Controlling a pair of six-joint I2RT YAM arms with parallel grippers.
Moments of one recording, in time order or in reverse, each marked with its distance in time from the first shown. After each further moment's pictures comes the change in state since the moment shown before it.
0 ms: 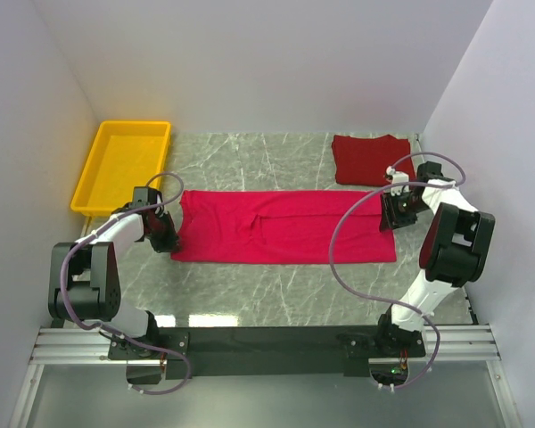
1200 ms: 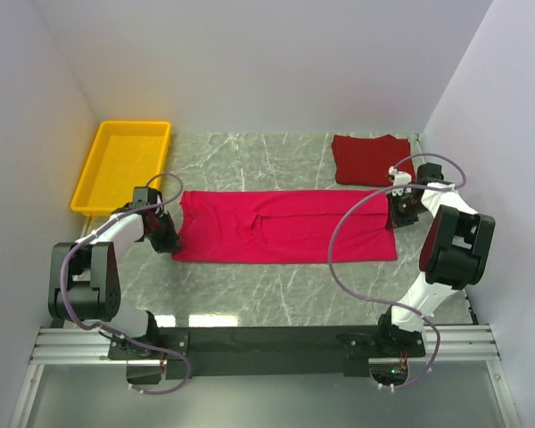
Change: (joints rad) left arm 0.000 0.000 0.000 -0.004 0.007 -0.019; right arm 0.002 -0.013 -0.044 0.080 0.045 0.047
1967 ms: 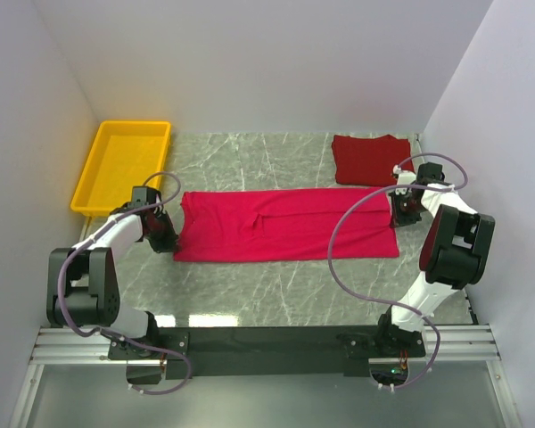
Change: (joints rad) left arm 0.000 -0.033 0.005 -0.034 -0.027 -0.034; right arm -0.005 -0.002 -0.011 0.075 0.086 0.076
